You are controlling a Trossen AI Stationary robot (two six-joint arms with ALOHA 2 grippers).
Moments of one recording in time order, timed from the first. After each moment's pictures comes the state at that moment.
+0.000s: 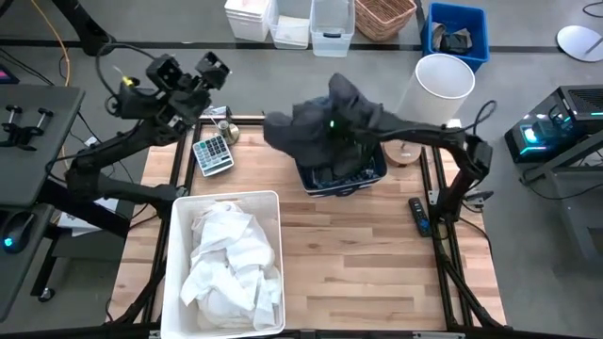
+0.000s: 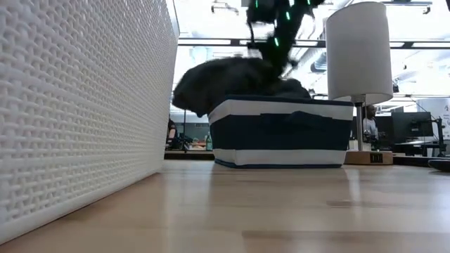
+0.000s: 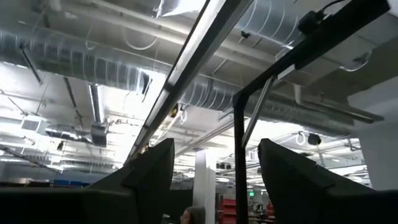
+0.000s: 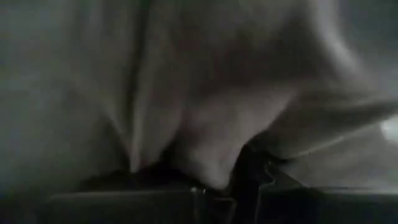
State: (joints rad) left arm 0.49 1.16 1.22 0.91 0.57 -0.71; right arm -0.38 1.72 1.49 -0.79 0.43 0.13
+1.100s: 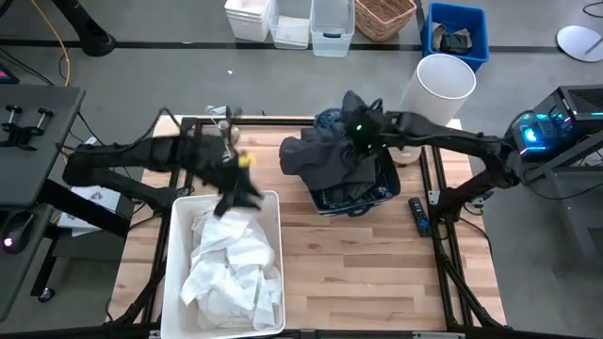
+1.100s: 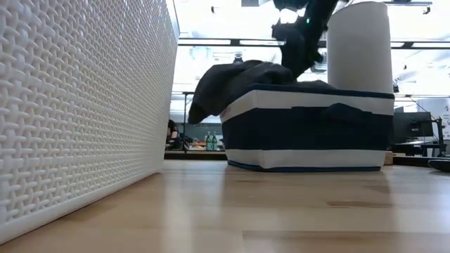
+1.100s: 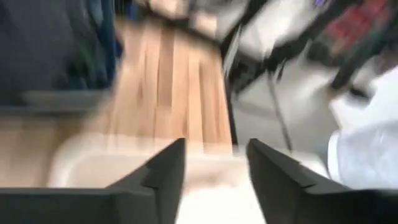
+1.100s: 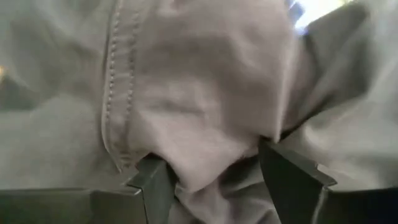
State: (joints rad) left arm 0.00 1.11 1.22 -0.64 0.34 -0.40; right arm -0.37 1.47 1.36 -0.91 0.19 0.21
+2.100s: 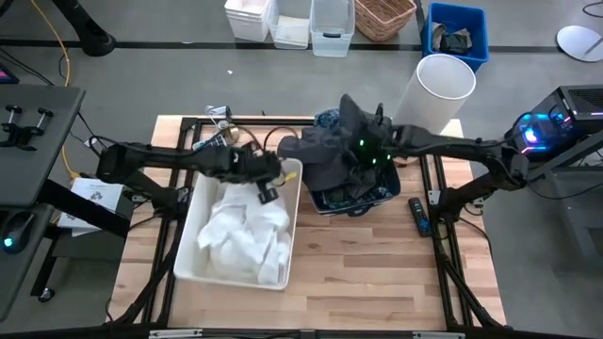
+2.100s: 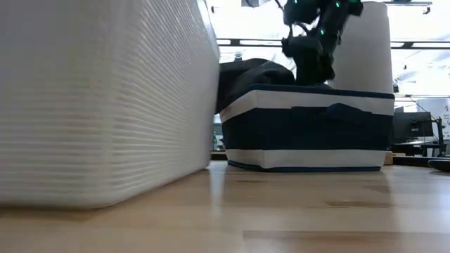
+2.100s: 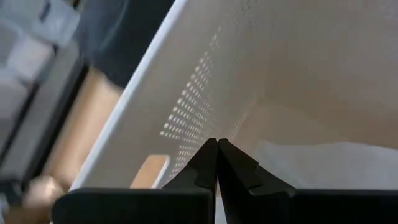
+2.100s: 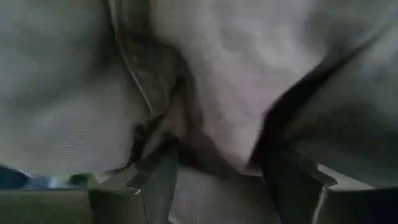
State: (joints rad) left arm 0.05 1.49 1.22 -0.85 -0.40 -0.20; right arm -0.34 1.41 1.14 -0.85 0.02 0.24
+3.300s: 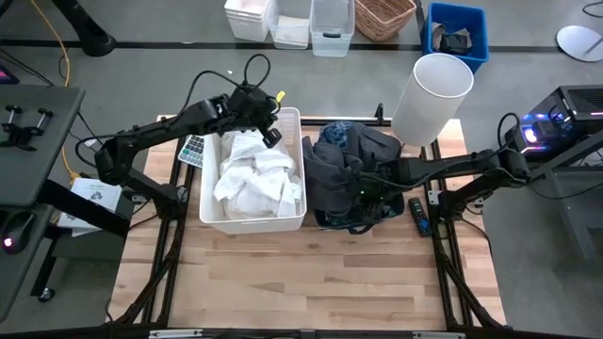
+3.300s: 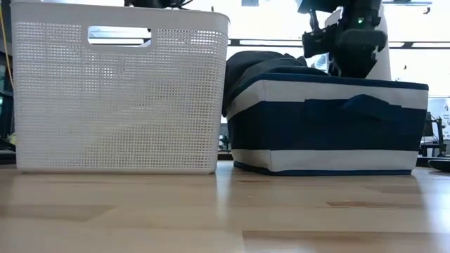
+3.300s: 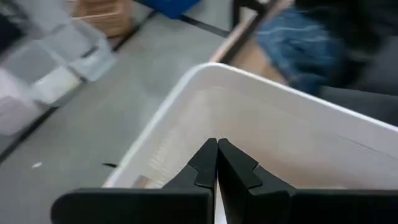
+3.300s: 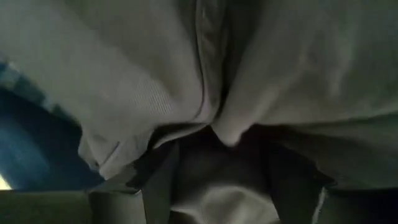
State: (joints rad) left arm 0.49 1.47 1.35 -0.61 -0.22 0.03; right arm 0.02 1.41 1.07 -1.03 0.13 0.30
